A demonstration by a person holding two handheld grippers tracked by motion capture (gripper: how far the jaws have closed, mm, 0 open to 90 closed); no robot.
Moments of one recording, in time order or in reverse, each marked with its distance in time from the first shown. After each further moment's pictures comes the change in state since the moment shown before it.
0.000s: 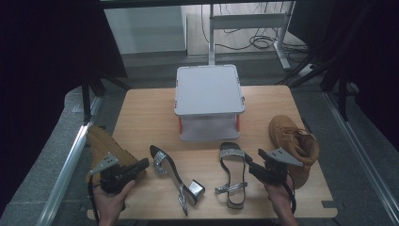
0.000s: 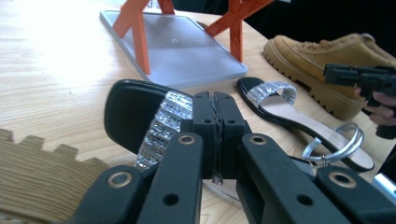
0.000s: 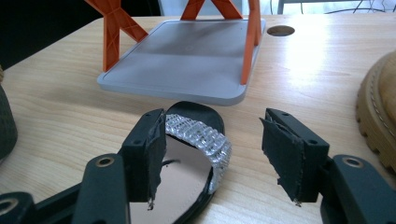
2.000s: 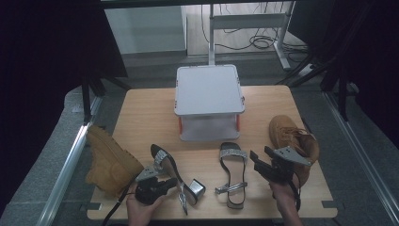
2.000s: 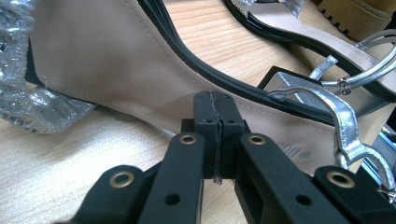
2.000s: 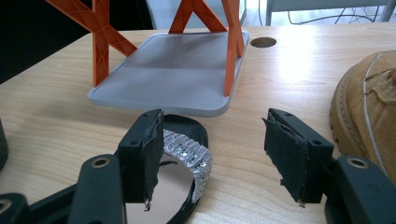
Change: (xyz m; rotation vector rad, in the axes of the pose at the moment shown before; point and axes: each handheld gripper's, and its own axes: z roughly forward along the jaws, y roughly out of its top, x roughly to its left) left arm -0.037 -0.056 0.072 0.277 -0.036 0.018; right arm -0.012 0.006 -0.011 -0.042 -0.024 0.034
